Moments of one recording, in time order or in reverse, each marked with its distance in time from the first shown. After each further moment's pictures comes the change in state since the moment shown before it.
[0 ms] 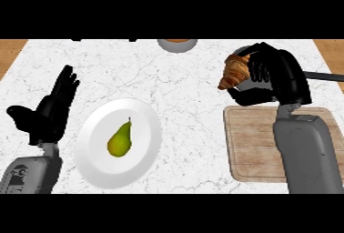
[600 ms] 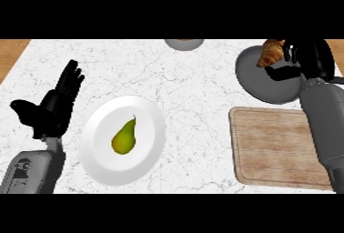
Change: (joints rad) left arm -0.044 -0.007 -0.004 0.018 -0.001 -0.019 -0.001; right arm -0.229 -0.234 -0.194 0.695 0.074 -0.316 -0.347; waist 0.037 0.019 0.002
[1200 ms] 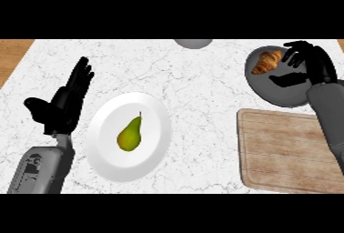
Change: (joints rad) left arm -0.034 -0.030 -0.031 0.017 -0.016 -0.001 -0.015; right arm -0.126 -0.082 -0.139 0.453 -0.069 -0.049 -0.172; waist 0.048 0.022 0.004
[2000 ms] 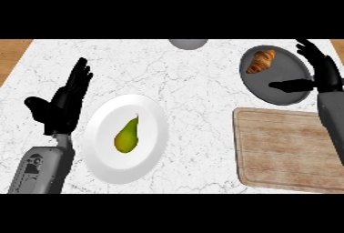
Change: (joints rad) left arm 0.002 -0.006 0.011 0.009 -0.005 0.013 0.005; right arm -0.008 -0.040 -0.197 0.152 -0.213 0.188 -0.280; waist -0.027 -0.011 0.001
